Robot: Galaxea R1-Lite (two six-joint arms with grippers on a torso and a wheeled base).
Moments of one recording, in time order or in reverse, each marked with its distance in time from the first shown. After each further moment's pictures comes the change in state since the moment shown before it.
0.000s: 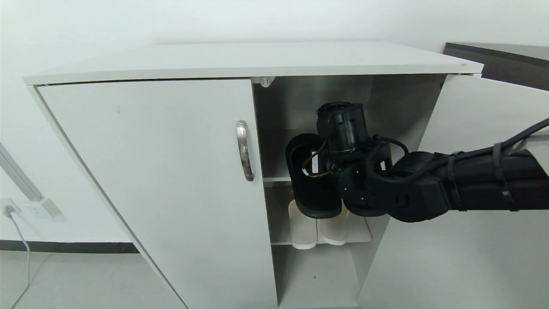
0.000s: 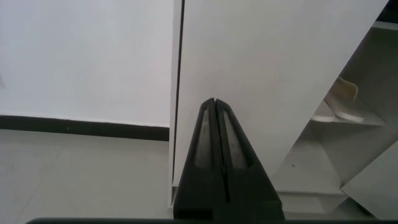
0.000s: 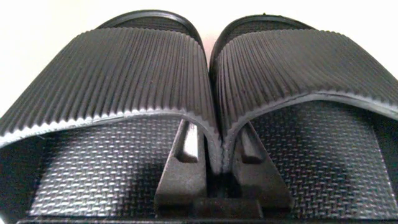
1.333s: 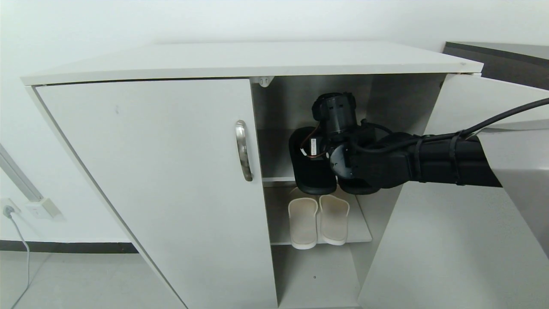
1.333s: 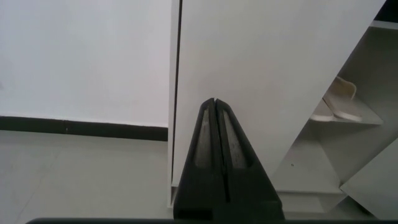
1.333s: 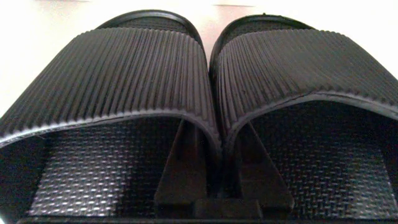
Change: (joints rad) left arm 0.001 0.000 0.000 0.000 0.000 0.000; right arm -0.069 0.149 -0.305 0.167 0.043 -0.005
